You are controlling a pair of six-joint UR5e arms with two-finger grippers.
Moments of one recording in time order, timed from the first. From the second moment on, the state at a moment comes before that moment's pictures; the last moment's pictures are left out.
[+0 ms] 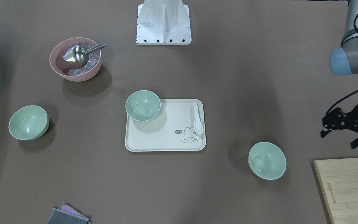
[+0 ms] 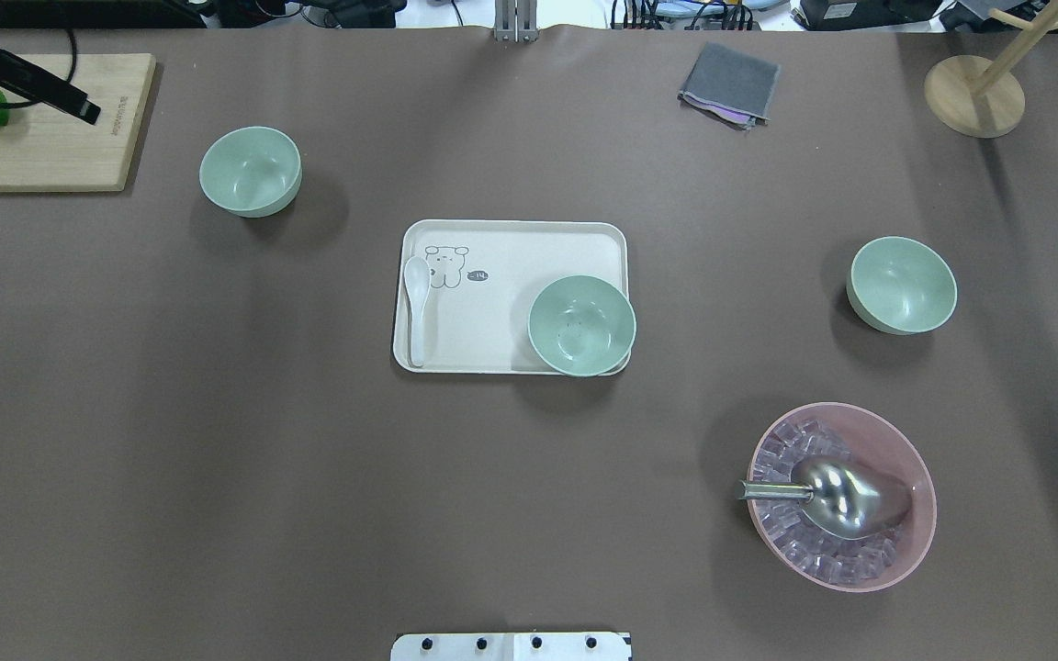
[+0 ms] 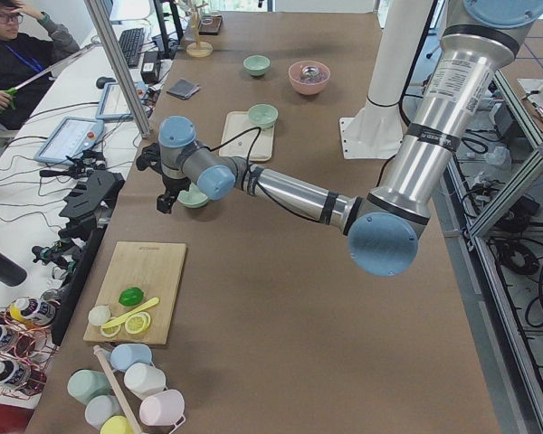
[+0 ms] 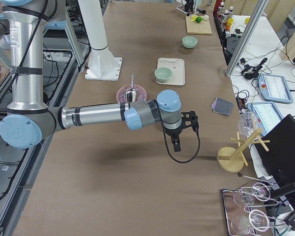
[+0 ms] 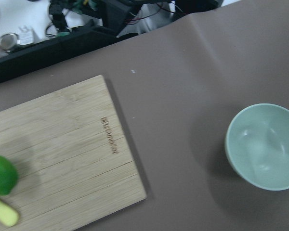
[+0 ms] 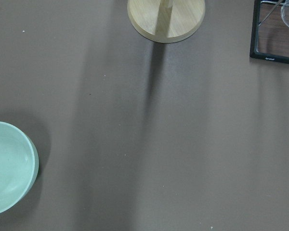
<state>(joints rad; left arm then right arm) -1.18 -1.98 -1.47 -2.01 -2.21 -0.33 1.51 -1.62 1.77 -1.35 2.32 0.15</state>
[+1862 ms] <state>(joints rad) -0.98 -2.10 -1.21 -2.29 -2.00 -0.72 1.51 -1.62 1.77 -1.35 2.32 0.18</state>
